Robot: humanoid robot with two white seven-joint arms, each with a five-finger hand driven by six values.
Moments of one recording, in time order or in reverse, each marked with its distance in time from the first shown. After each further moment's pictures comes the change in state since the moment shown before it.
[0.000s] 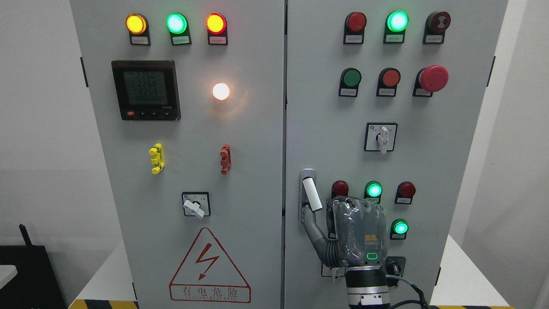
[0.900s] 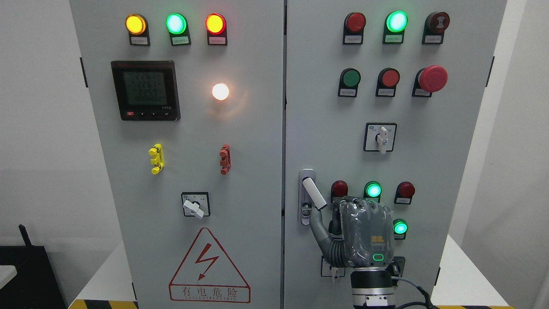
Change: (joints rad) left arm 0.000 0.000 0.000 0.000 0.000 0.000 0.000; right arm 0.008 0.000 -0.019 -0.008 0.000 -0.001 -0.005
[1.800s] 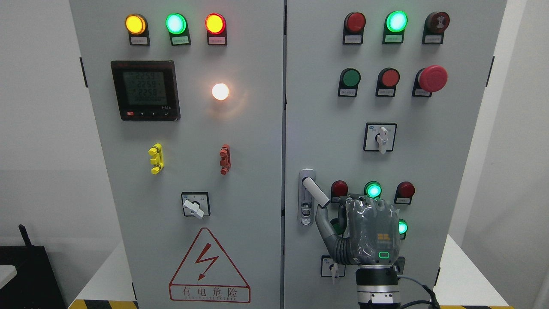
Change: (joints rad) left arm 0.000 0.000 0.000 0.000 0.000 0.000 0.000; right arm -0.009 0.000 -0.020 -0.007 -0.001 0.000 0.006
